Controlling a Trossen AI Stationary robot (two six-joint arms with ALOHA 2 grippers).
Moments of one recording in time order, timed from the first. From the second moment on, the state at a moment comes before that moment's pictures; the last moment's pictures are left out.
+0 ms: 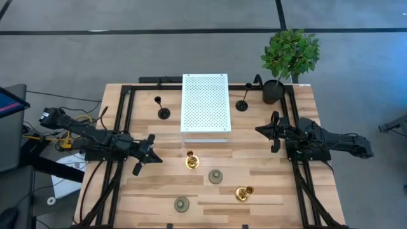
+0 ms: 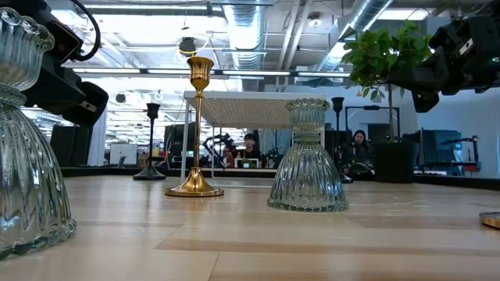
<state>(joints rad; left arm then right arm) -0.33 0.32 0.01 0.17 0.00 -0.16 -0.13 0.01 0.04 -0.06 0.03 0.18</state>
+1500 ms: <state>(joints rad) -0.33 0.32 0.01 0.18 0.00 -0.16 -0.13 0.01 0.04 -0.06 0.03 0.18</state>
